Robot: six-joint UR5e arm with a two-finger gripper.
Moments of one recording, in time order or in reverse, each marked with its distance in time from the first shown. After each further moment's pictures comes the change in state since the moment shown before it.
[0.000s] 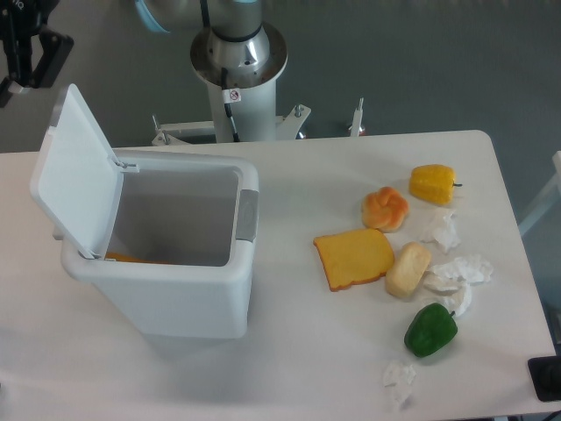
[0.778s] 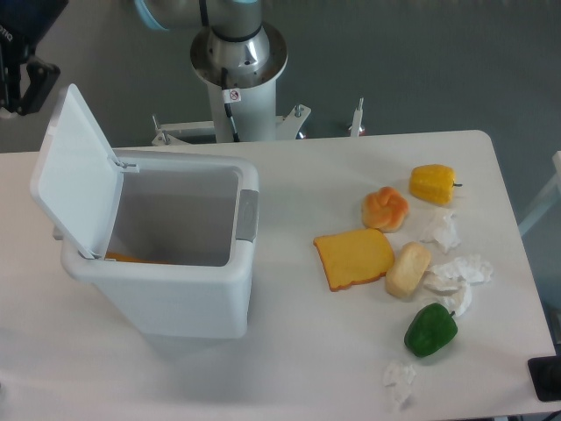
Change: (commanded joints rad) arm -0.031 -0.046 -0.021 -0.002 0.005 0.002
